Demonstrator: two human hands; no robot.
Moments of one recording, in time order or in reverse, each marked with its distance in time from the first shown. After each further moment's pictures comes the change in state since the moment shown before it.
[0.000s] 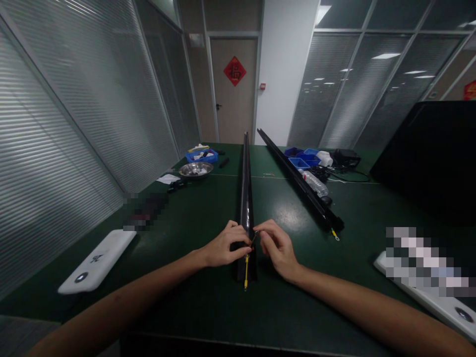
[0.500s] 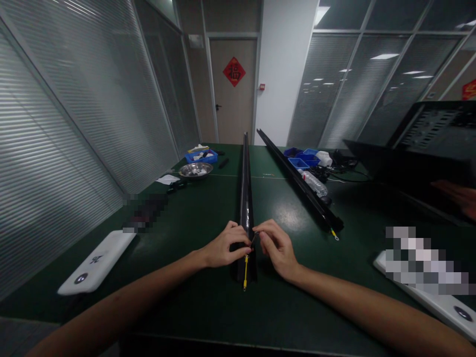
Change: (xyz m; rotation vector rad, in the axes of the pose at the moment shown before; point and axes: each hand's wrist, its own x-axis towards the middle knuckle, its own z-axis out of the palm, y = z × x) left_hand 0.000 0.000 -0.001 -0.002 -0.018 -0.007; right_hand 0.001 -0.003 -0.001 -0.041 0.005 -0.013
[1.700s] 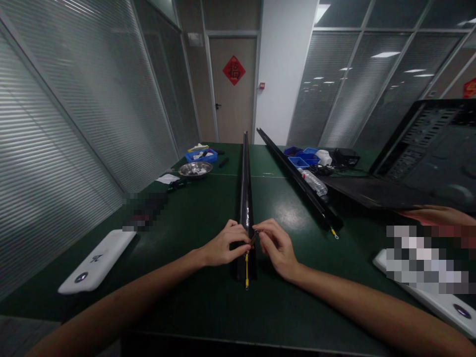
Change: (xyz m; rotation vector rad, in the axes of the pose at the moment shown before) left_hand 0.000 0.000 0.000 0.009 0.017 0.021; right_hand -0.001 -0.001 -0.001 -0.025 -0.012 -0.025
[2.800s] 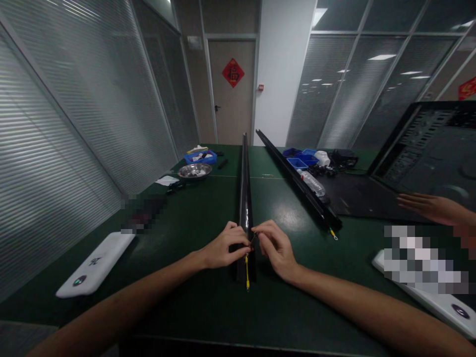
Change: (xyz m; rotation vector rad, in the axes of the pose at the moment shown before) left_hand 0.000 0.002 0.000 0.007 0.013 0.023; right_hand 0.000 0.003 0.000 0.009 -0.005 -0.027
